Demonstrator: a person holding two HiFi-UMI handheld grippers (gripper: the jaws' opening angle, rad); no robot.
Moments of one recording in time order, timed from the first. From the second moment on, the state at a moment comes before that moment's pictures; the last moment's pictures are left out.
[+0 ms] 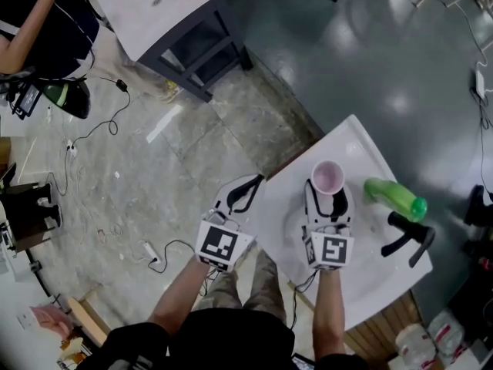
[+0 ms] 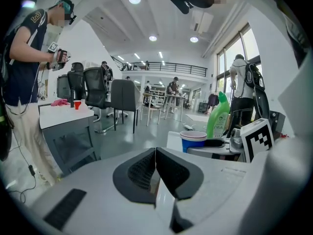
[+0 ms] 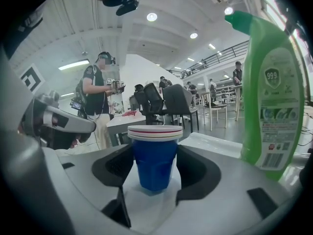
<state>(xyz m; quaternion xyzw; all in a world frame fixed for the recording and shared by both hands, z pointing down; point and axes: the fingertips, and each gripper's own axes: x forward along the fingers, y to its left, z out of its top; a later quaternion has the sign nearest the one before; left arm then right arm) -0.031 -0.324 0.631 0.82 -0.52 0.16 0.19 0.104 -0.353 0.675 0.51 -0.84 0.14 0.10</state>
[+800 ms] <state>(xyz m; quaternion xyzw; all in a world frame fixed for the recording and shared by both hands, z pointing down) -0.027 -0.325 0.644 0.82 -0.52 0.17 0.20 0.098 -0.362 0.688 0.51 -0.84 0.11 0.13</state>
